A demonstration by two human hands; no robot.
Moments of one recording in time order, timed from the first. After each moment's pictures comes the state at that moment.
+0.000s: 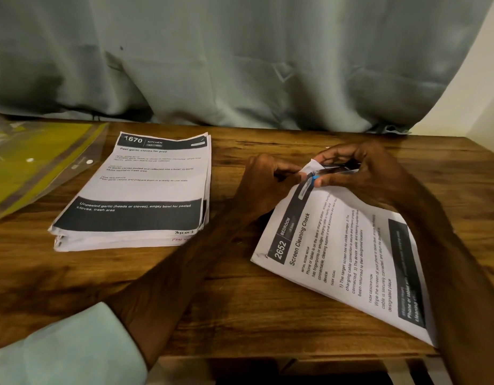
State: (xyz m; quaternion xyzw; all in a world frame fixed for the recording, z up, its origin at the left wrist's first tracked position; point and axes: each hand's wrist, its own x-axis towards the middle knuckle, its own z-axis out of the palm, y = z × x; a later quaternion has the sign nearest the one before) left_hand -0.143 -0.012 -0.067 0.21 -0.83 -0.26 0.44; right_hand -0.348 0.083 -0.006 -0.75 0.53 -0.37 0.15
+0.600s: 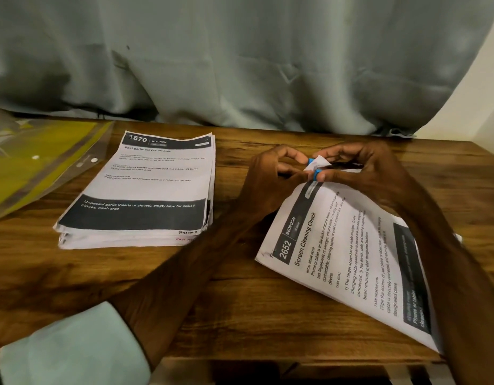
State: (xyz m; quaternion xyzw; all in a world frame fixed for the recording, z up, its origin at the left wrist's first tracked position) left_hand -0.149 -0.013 -0.066 0.22 -0.77 -0.32 0.50; right_hand -0.339 0.084 -0.007 -0.73 0.49 -0.44 0.20
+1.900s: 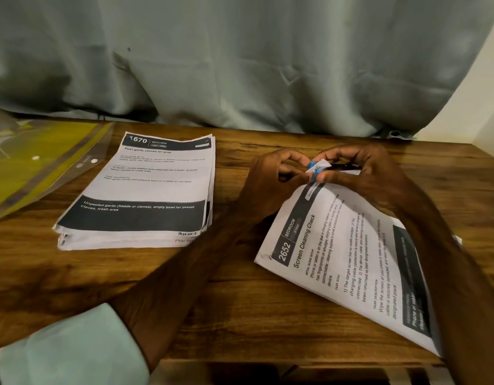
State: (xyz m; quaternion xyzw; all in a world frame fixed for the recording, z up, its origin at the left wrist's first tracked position) left_hand -0.149 -0.019 -0.068 0.16 -0.80 -0.26 0.52; right_hand -0.337 0.082 -0.005 -0.74 0.50 -0.41 0.19
